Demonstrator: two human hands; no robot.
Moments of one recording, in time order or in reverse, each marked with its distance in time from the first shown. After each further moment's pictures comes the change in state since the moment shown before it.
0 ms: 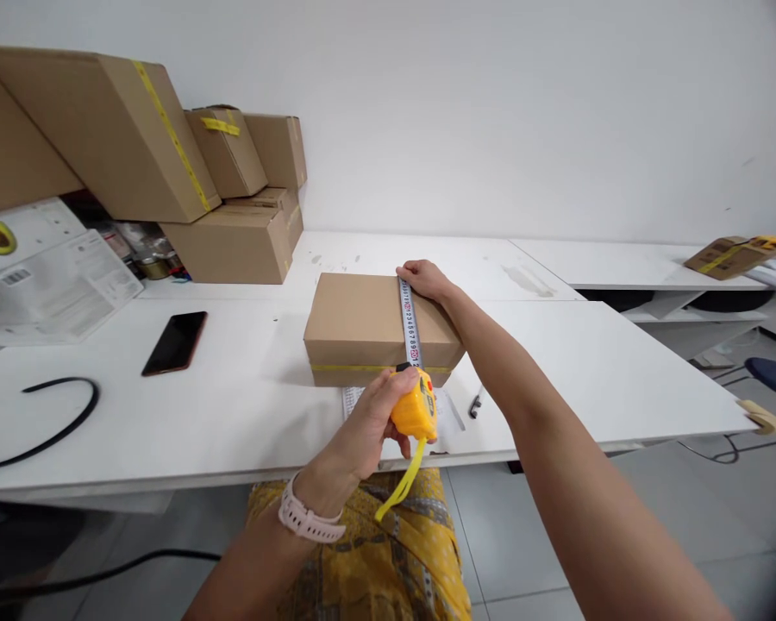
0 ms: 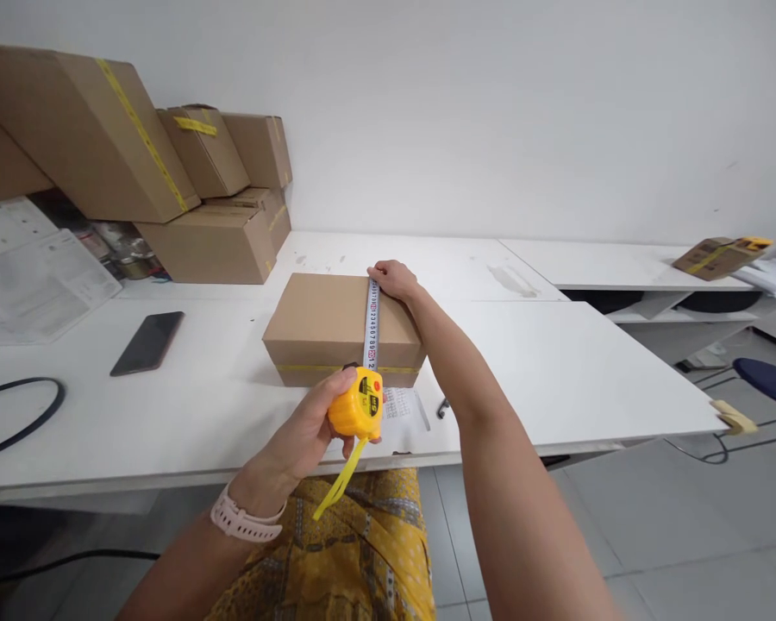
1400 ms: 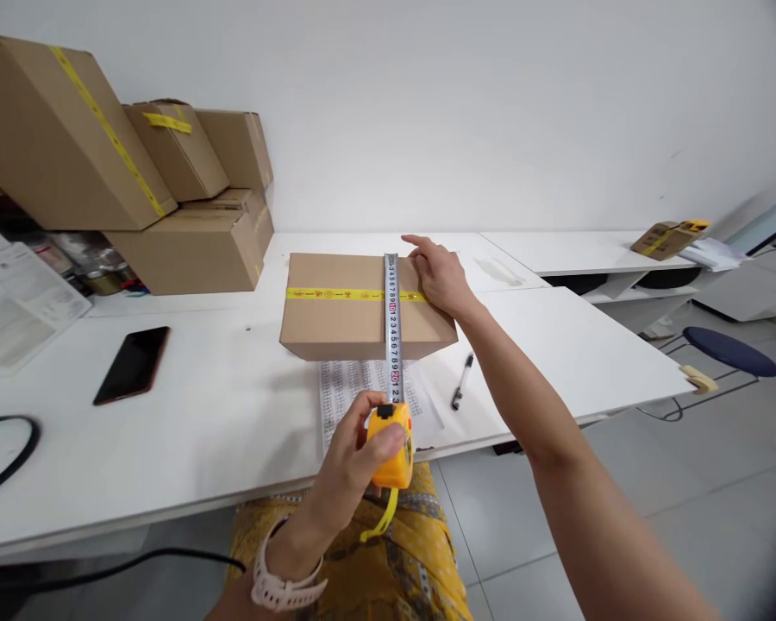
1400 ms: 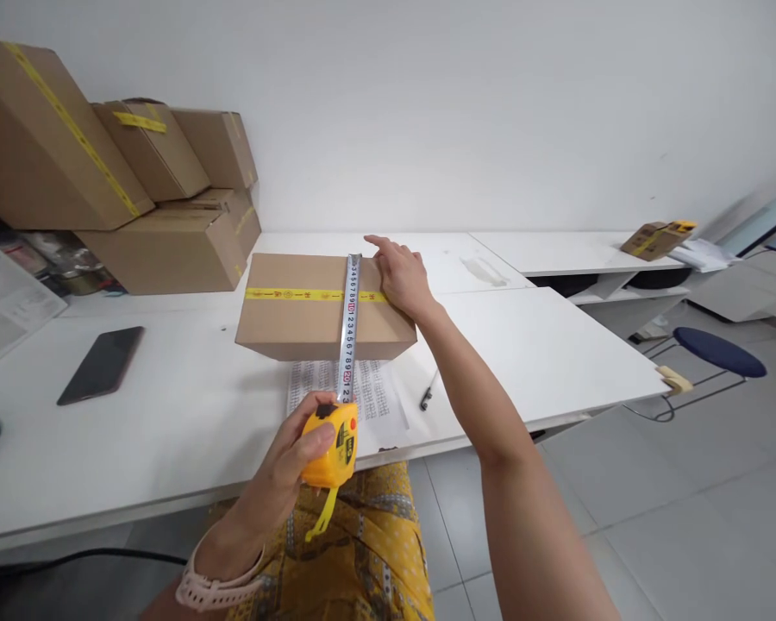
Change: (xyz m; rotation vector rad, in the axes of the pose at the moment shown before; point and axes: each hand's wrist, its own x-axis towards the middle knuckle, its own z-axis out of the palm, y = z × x) left_hand -0.035 -0.024 -0.009 0.105 0.038 0.039; right_hand -0.066 -0.005 -0.048 -0.357 0.309 -0.362
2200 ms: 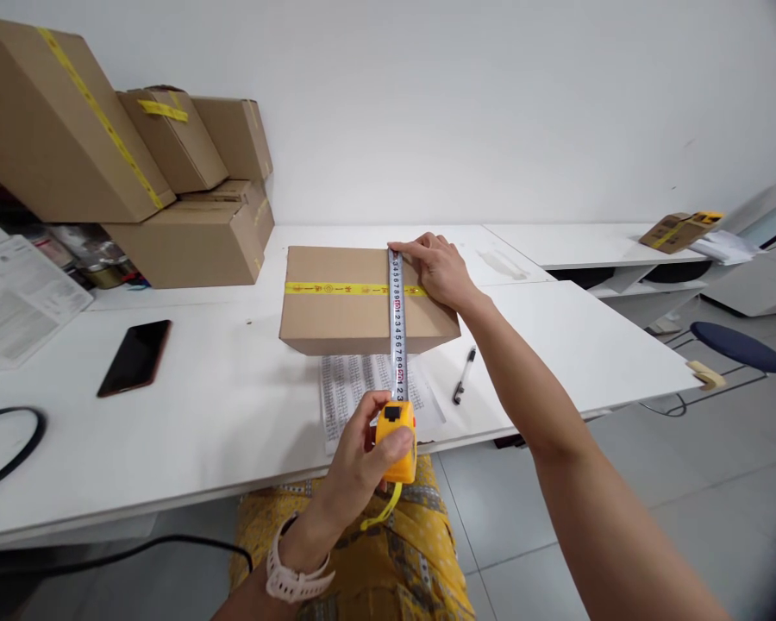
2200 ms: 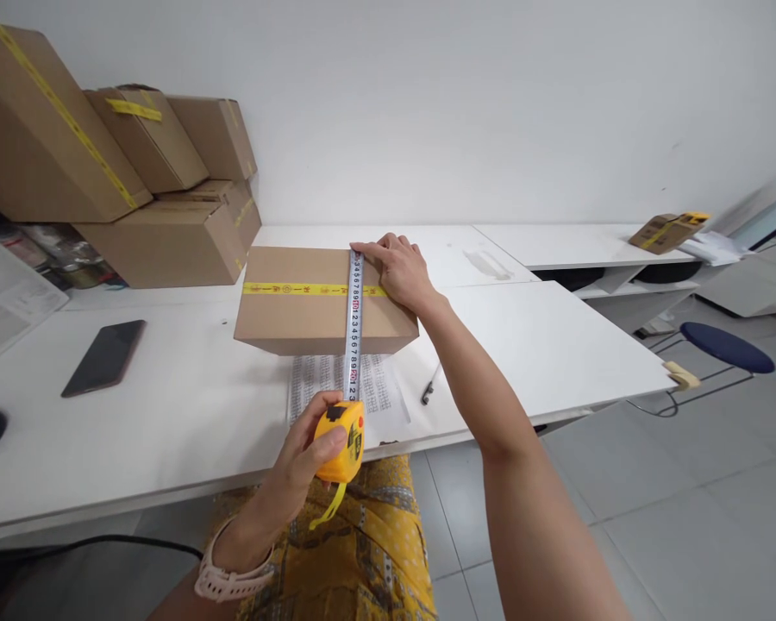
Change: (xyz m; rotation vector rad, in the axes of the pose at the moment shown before) left_hand 0.006 -0.017 -0.001 0.029 -0.020 0.036; right_hand 0.000 -0.003 -0.001 -0.091 -0.097 -0.067
